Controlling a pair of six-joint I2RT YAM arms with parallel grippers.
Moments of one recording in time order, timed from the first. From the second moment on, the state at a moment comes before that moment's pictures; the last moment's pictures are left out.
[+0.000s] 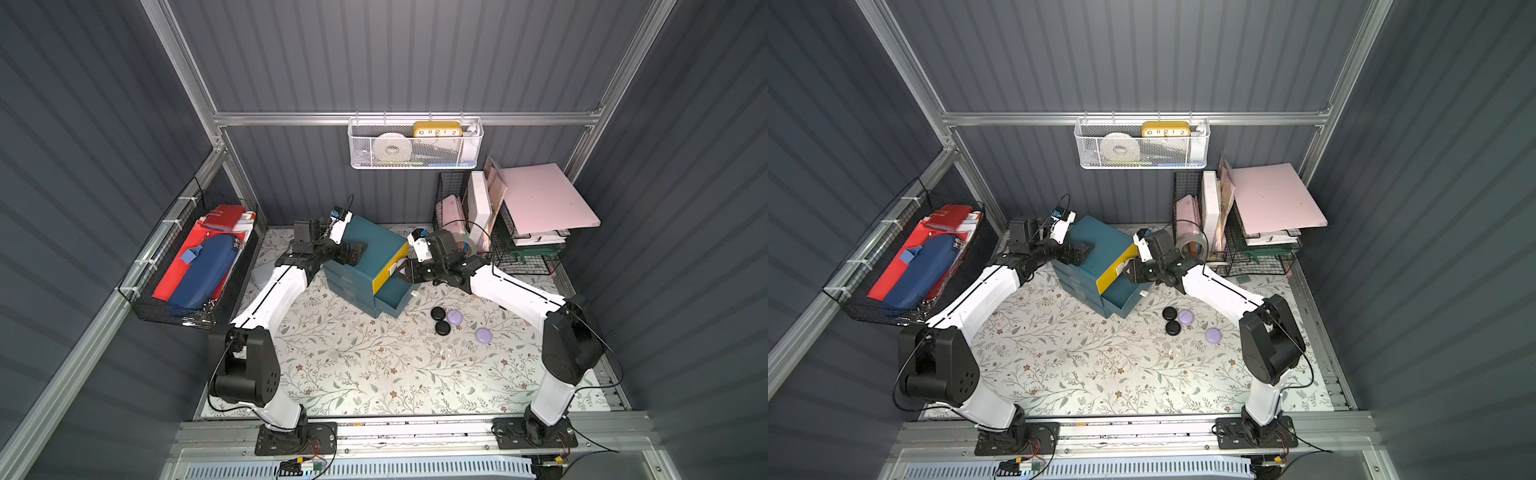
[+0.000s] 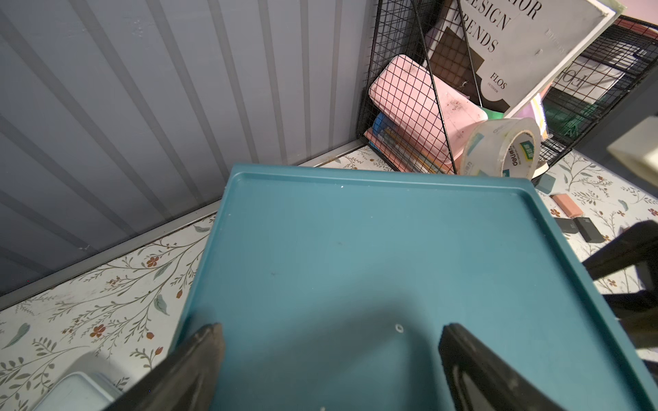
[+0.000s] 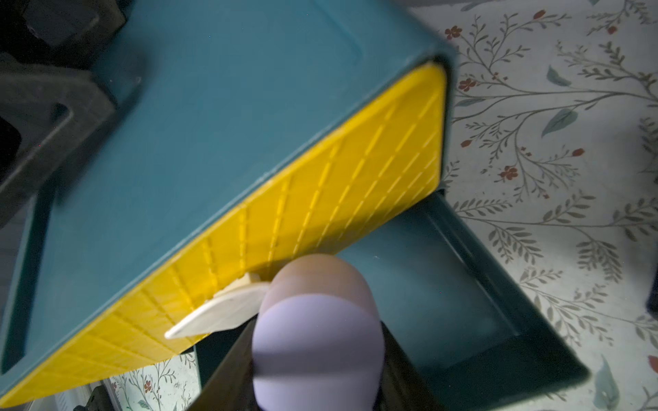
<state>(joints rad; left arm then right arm) -0.18 1.62 1.30 -0.21 0.44 0.23 0.60 1.80 1.41 -0.32 -0.25 0.40</state>
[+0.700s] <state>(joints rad) -0.18 1.62 1.30 -0.21 0.44 0.23 0.61 1.82 1.41 -0.32 -0.26 0.42</state>
